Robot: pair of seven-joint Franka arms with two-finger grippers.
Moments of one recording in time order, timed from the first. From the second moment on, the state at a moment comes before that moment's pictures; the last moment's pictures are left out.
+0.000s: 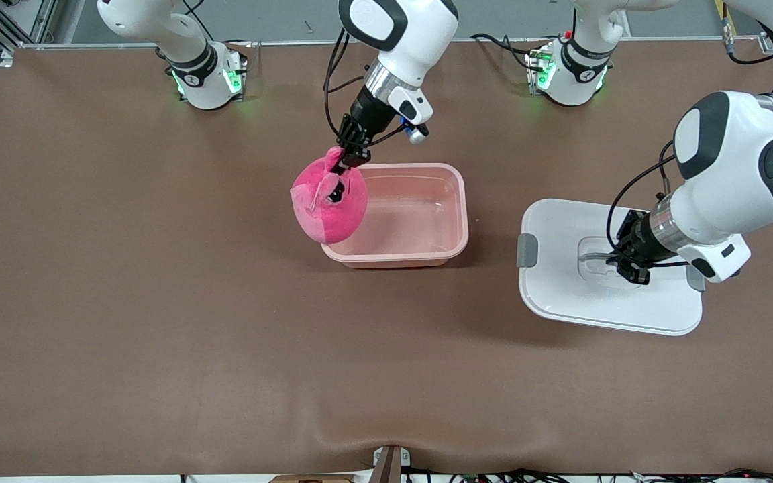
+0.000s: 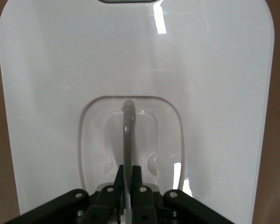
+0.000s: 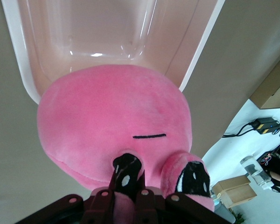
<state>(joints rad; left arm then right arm) -0.08 0.26 -0.12 -1.63 -0.02 1.88 -1.60 1.06 0.38 0.00 -1.56 -0.65 1.60 -0.52</state>
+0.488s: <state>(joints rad) -0.08 0.26 -0.12 -1.63 -0.02 1.88 -1.60 1.07 0.40 0.00 -1.51 -0.64 1.64 -0.50</state>
